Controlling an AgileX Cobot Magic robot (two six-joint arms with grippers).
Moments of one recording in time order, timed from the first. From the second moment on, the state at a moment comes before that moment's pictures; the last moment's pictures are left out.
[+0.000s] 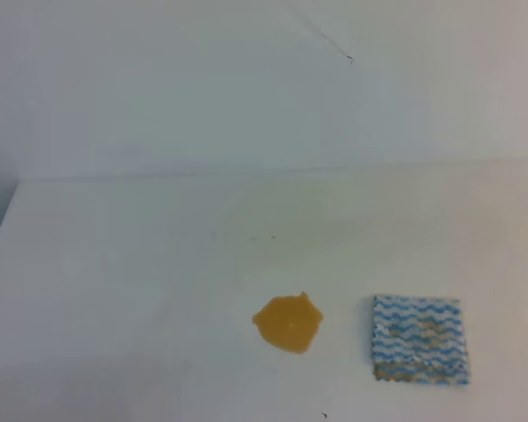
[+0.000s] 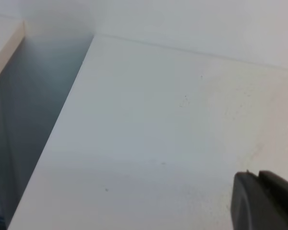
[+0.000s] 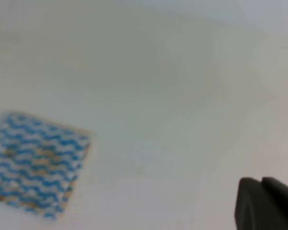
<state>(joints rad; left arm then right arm) -0.03 0.00 0.00 0.01 0.33 -0.31 0.07 0.88 -0.84 -0.03 0.66 -0.17</state>
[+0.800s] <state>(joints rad) -0.03 0.00 0.00 0.01 0.33 -0.31 0.39 1.77 -0.94 0.15 0.37 -0.36</state>
